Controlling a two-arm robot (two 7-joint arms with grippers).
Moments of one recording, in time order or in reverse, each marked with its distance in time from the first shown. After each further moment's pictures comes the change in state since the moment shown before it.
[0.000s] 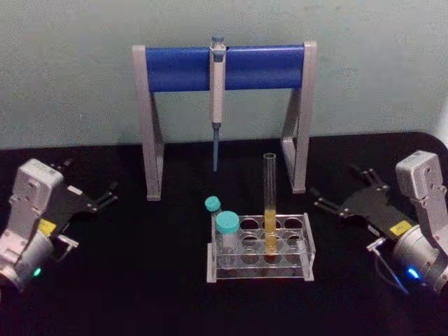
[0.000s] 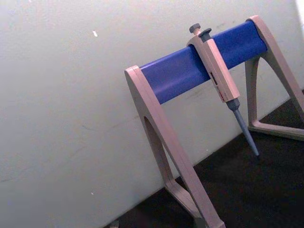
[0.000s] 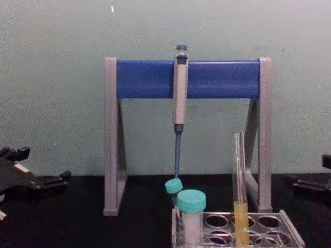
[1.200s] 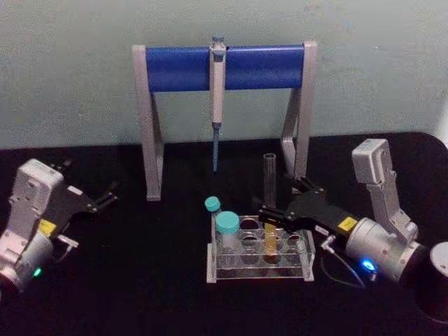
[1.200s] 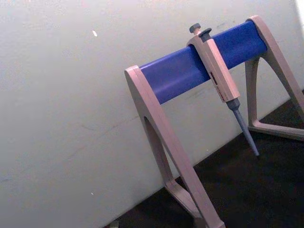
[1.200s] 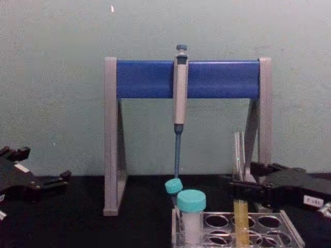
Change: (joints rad) left arm 0.000 0.000 0.000 0.000 0.000 0.000 0.000; right arm 0.100 -0.142 -0.015 0.092 0.099 0.100 0.306
